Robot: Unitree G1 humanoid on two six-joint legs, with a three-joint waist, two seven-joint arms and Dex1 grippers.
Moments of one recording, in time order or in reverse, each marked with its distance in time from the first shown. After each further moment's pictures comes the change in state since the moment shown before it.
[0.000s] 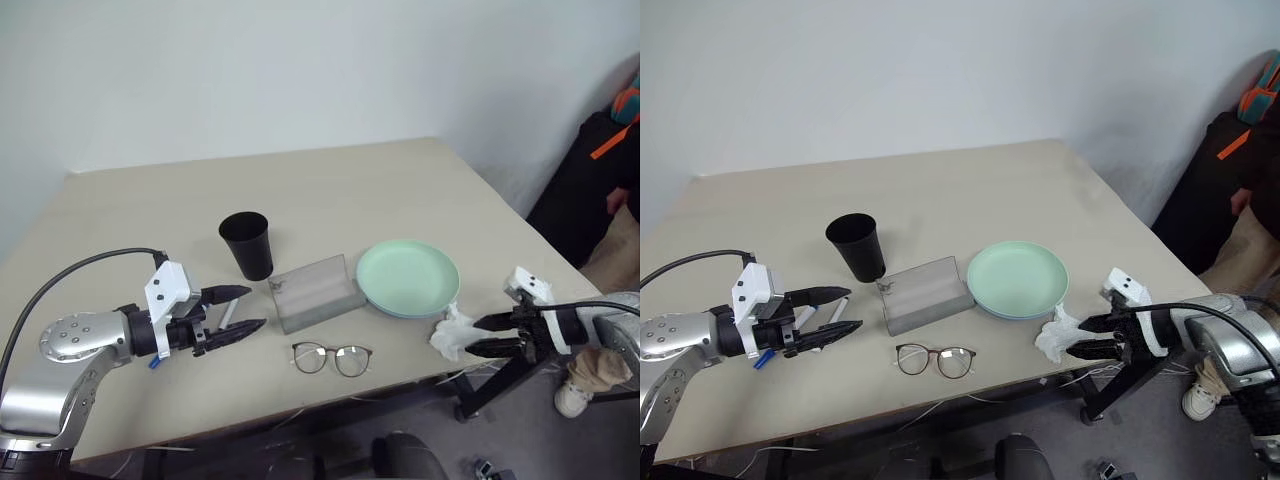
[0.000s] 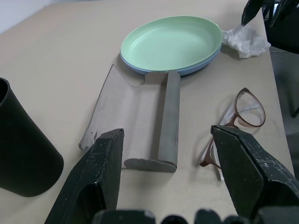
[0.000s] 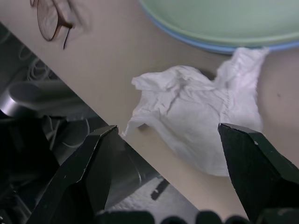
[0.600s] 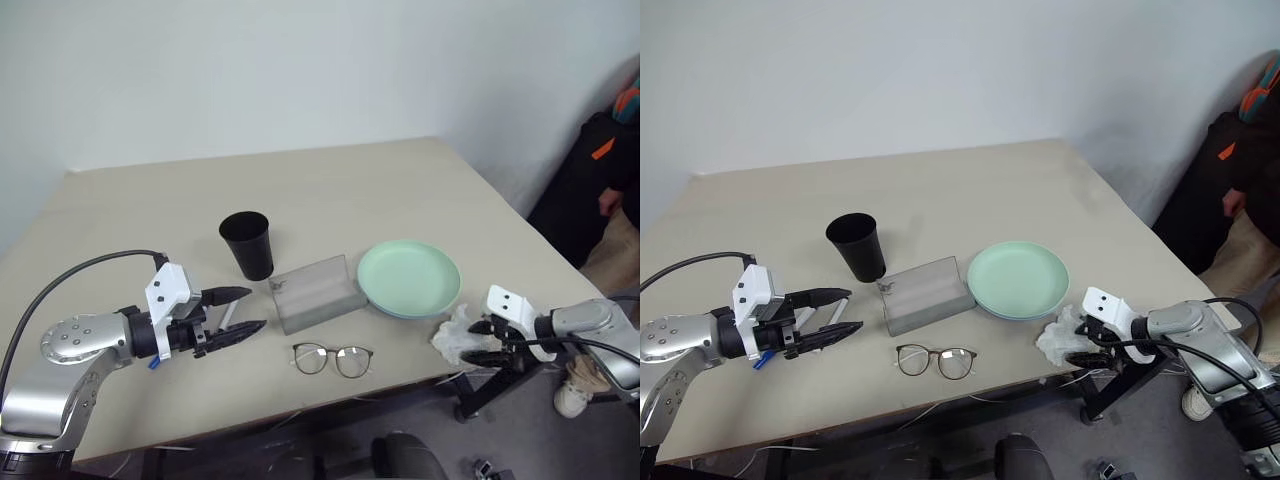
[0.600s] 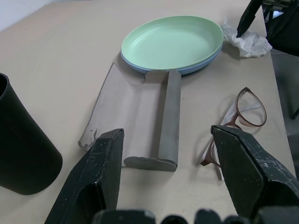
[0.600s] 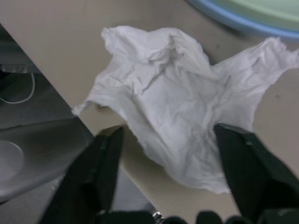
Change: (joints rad) left arm 0.007 -0.010 0.000 0.001 0.002 -0.005 0.000; right arm 0.035 0.022 0.119 -0.025 -0.202 -0.193 -0.109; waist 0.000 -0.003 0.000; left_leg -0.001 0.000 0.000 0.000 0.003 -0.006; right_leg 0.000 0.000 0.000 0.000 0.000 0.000
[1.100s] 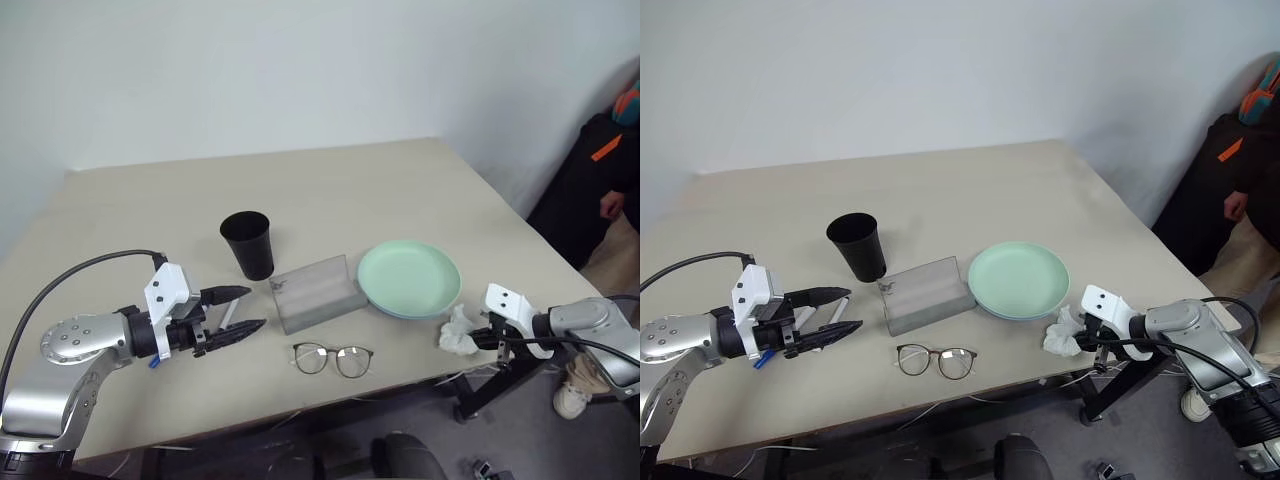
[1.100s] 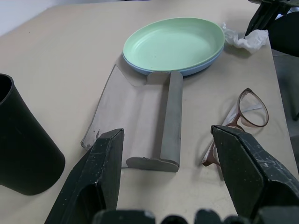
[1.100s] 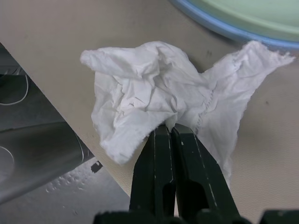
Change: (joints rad) left arm -0.001 -0.002 0.000 0.010 0.002 -0.017 0.000; right arm -0.013 -0.006 0.000 0.027 -0.015 -0.025 0.030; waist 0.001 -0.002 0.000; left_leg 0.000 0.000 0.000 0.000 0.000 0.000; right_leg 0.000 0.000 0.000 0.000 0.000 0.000
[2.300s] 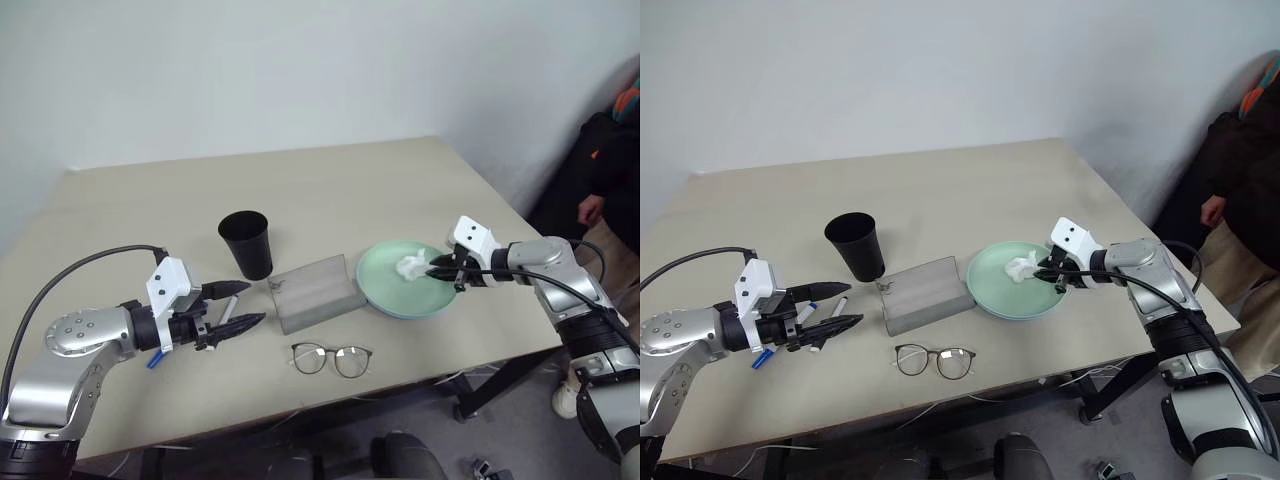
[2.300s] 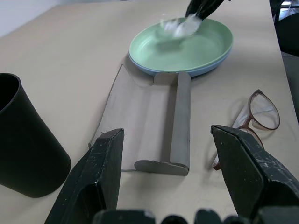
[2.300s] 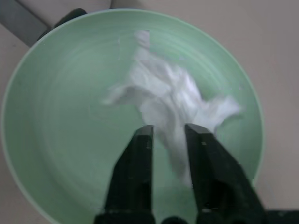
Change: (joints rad) left arm -0.046 0.000 -0.028 0.049 0.012 -0.009 0.006; right arm -0.437 0.295 0.030 0.423 -0.111 -0.192 -0.073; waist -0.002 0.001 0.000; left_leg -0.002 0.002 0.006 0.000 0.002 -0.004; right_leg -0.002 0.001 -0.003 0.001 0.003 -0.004
